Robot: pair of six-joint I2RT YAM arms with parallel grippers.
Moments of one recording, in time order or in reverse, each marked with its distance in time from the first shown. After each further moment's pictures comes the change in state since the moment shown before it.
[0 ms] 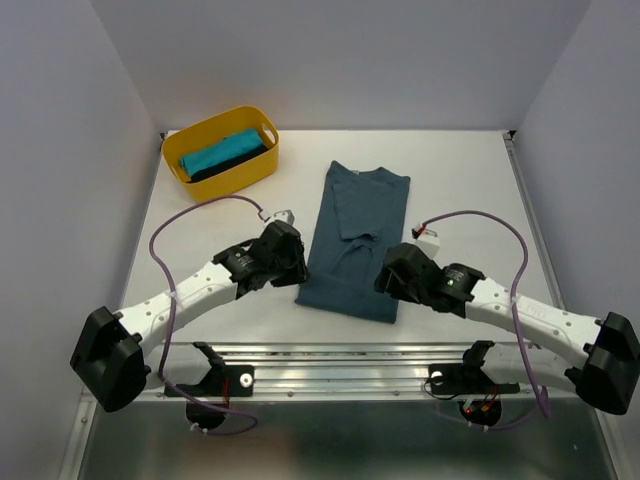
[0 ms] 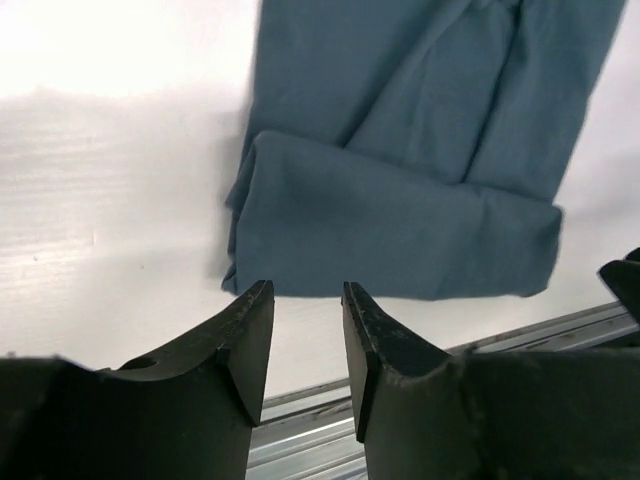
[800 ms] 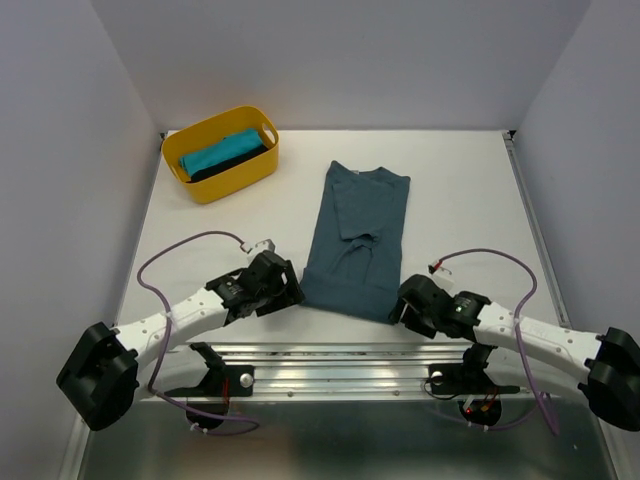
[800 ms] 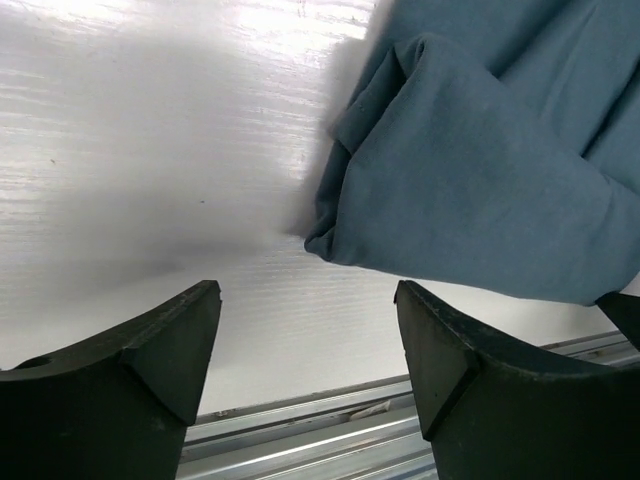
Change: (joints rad) left arm 0.005 -0.144 -0.341 0.132 0.003 -0.172; right arm 0.000 -0.130 -0.333 0.024 -0.117 0.178
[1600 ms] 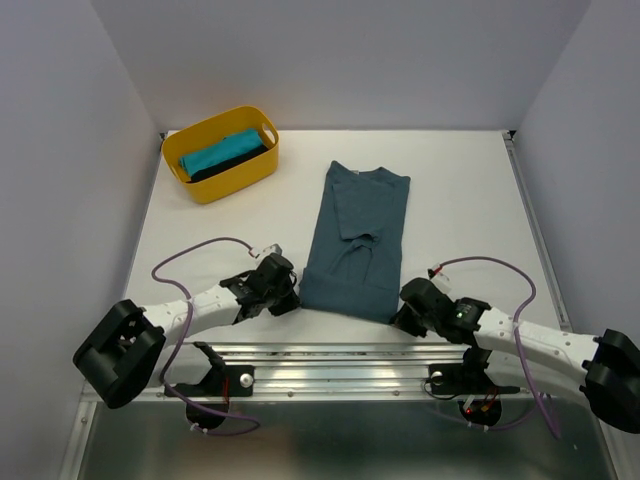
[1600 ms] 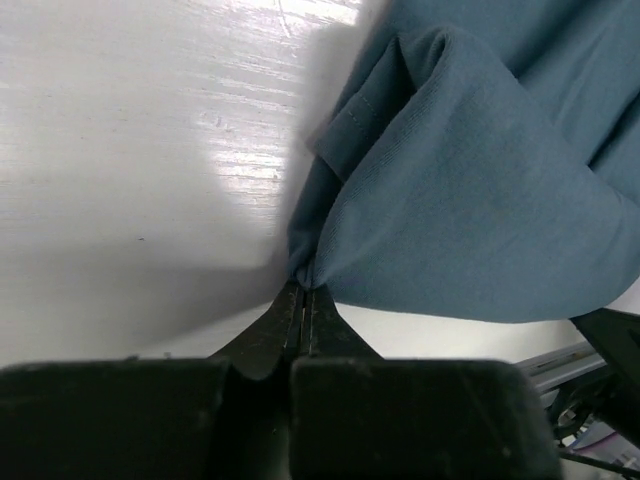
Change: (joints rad) left arm 0.004 0.154 -0.070 0.229 0.084 -0.063; right arm 0.000 -0.047 -0.109 0.173 -0.069 0.100
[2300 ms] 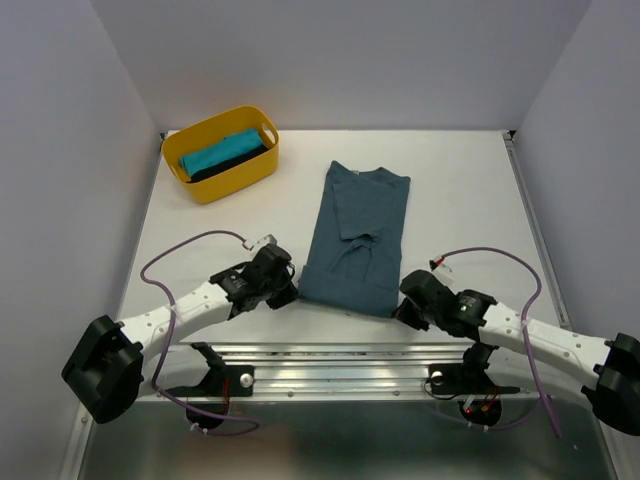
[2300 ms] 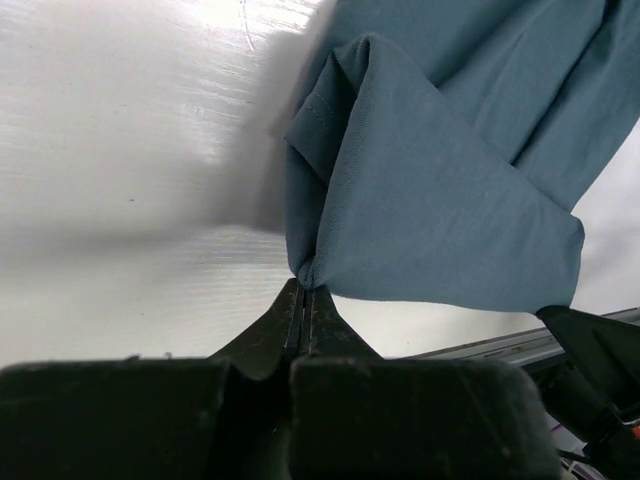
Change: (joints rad) left arm 0.002 -0.107 0.104 -0.183 -0.027 -0.051; right arm 0.000 -0.021 0.111 -0.137 0.039 -0.024
